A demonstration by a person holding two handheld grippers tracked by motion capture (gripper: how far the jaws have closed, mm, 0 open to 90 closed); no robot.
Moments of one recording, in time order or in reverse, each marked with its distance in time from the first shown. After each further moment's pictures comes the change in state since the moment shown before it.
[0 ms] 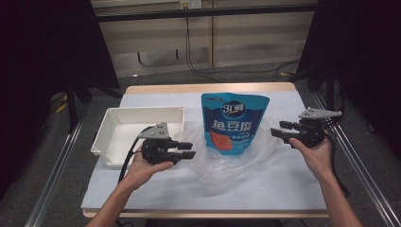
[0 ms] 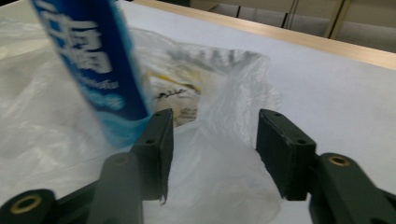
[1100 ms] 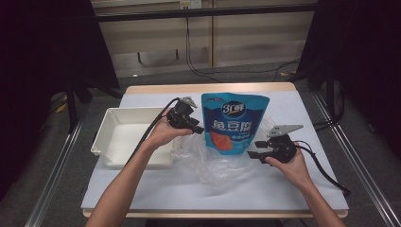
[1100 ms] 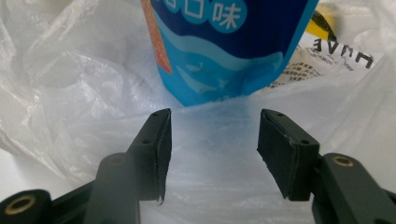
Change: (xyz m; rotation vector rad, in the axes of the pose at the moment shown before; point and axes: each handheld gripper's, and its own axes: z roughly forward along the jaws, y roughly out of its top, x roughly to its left) left arm 0.092 0.036 0.095 0.385 0.112 -0.022; right arm 0.043 -0.025 0.056 0.182 0.139 -0.094
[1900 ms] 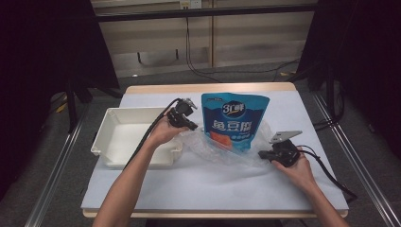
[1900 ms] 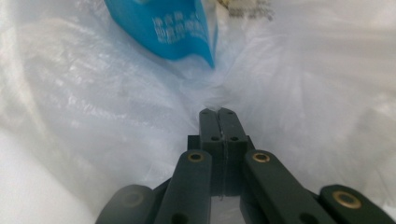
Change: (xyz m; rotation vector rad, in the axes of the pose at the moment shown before) left arm 0.016 -0.005 0.011 0.096 0.074 -0.021; right arm -0.017 -0.035 0.002 0.123 -0.089 -0.028
